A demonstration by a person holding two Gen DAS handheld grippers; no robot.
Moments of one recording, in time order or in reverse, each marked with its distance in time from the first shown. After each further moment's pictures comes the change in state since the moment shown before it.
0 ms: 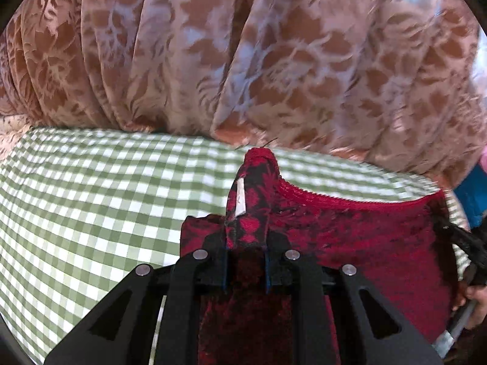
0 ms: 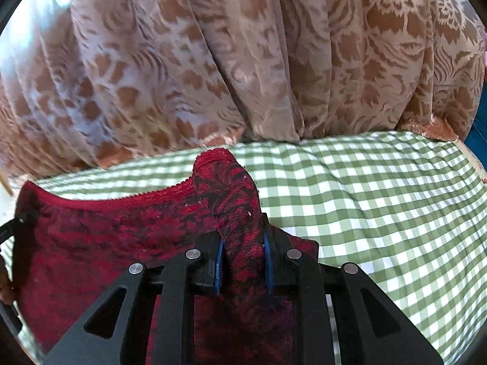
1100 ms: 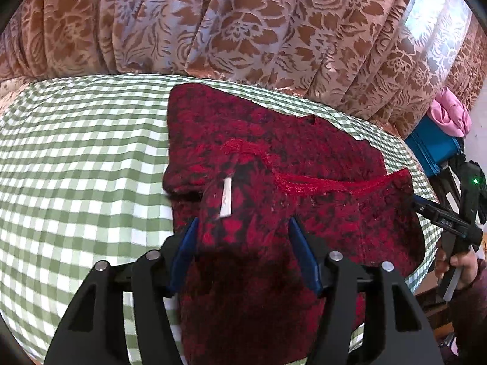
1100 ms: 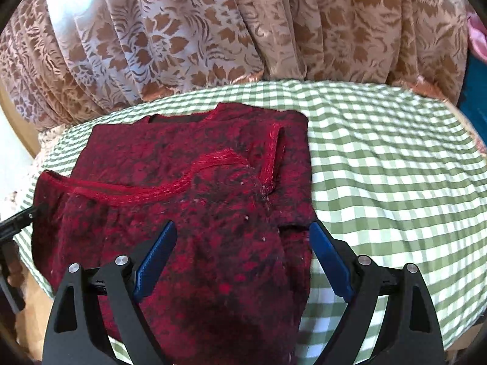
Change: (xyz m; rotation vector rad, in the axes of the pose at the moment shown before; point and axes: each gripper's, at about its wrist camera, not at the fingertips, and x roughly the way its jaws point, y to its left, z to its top) left arm -0.121 -0.001 -0.141 0.054 0.090 -0.191; right arm -0.107 0.011 -0.126 -0.061 0.109 0.107
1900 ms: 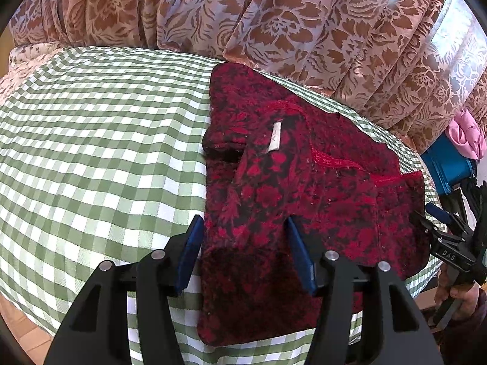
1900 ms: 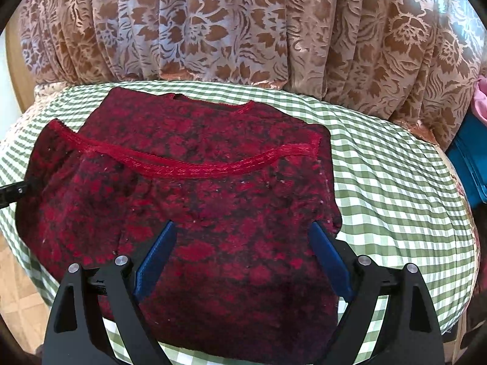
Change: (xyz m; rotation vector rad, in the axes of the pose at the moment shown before) left arm -0.018 0.019 -0.036 -0.136 0.017 0.068; right arm -0.012 0.079 -0.026 -0.206 -0.032 -0.144
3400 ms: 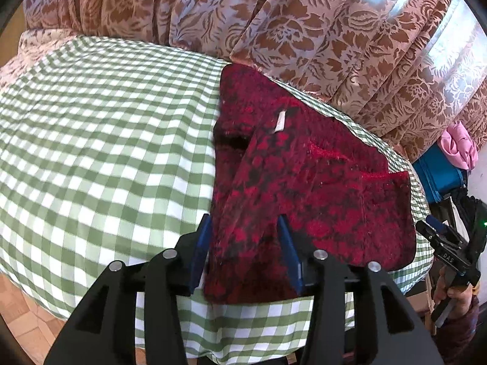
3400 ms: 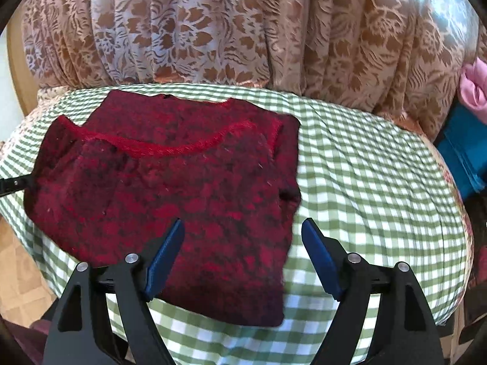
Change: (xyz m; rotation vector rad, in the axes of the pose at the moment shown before) left arm -0.028 0.015 -0.021 -0.052 -0.020 -0.036; right arm -0.039 -0.042 -0.024 0.011 -0.019 0.001
